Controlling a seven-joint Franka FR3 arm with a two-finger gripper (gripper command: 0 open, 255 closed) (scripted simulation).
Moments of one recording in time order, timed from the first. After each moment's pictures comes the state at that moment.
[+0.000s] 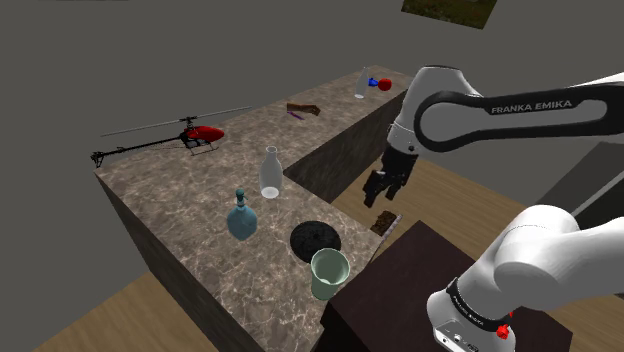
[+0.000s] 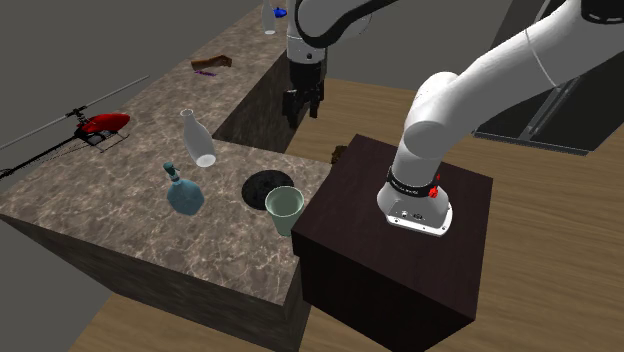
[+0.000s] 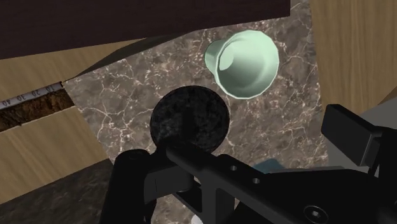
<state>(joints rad) 0.04 -0.70 0.02 -2.80 0.24 2.05 0.04</state>
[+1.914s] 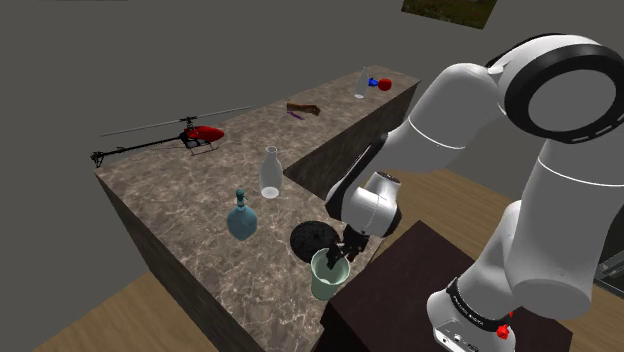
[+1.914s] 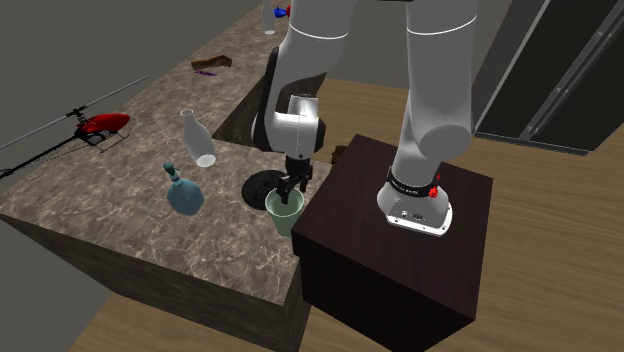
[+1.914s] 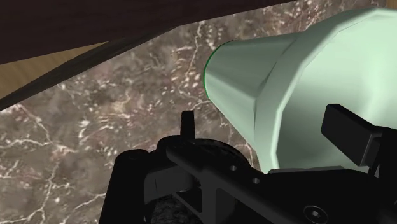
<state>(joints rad) 0.35 0.28 0.04 -2.72 1.43 2.86 -0.87</state>
